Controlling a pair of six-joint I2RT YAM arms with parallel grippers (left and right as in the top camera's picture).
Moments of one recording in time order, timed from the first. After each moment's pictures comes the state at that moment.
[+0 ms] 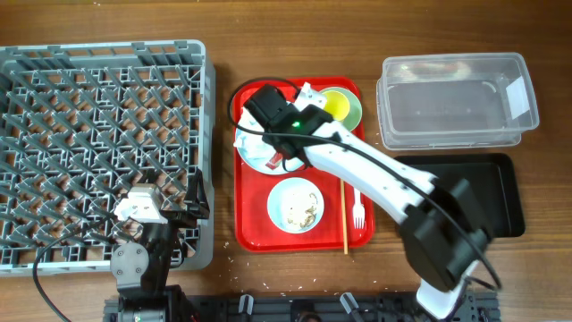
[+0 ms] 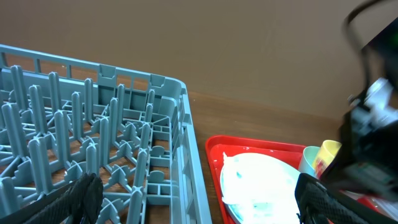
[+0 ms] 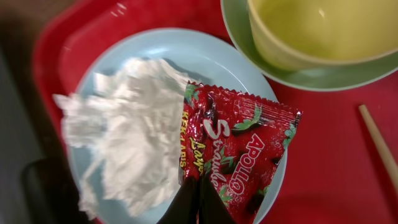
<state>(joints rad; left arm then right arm) 0.08 0.01 0.01 -0.05 0.21 -0.25 0.76 1.92 1.48 -0.76 0.29 1.14</state>
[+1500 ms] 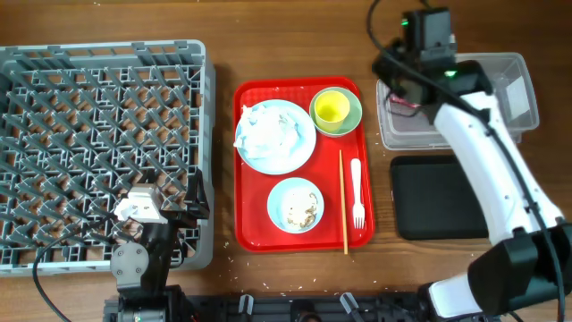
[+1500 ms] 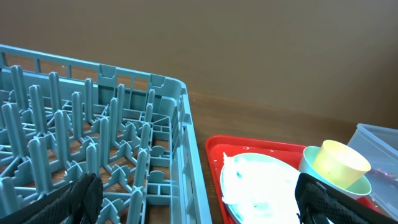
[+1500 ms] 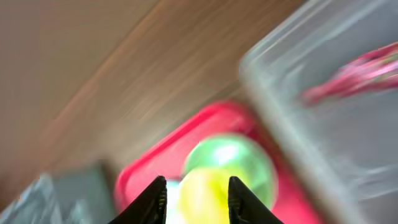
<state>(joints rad) 0.08 0.01 0.01 -0.05 0.21 -0.25 0.24 1.65 1.48 -0.71 0.02 0.87</state>
